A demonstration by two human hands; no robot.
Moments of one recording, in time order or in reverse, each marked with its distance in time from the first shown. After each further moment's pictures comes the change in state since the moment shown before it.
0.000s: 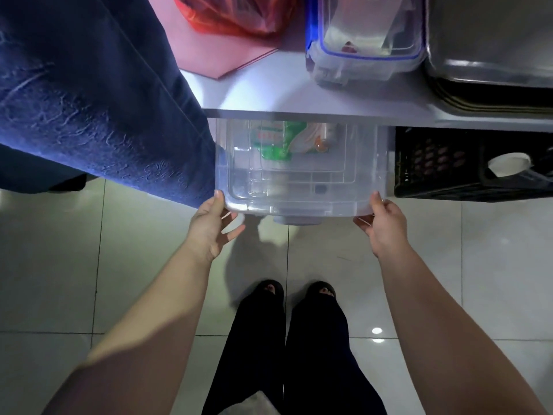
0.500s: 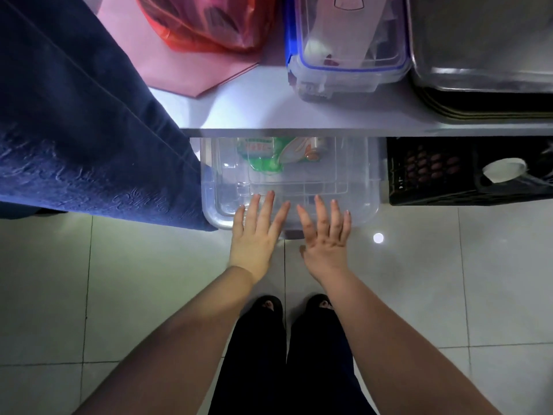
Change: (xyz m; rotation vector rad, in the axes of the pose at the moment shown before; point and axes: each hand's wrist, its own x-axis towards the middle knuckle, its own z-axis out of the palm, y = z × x) left_hand 0.020 -0.061 0.062 1.898 0.207 1.293; right_hand -0.016 0.073 0.058 -1.446 0.078 -1.218
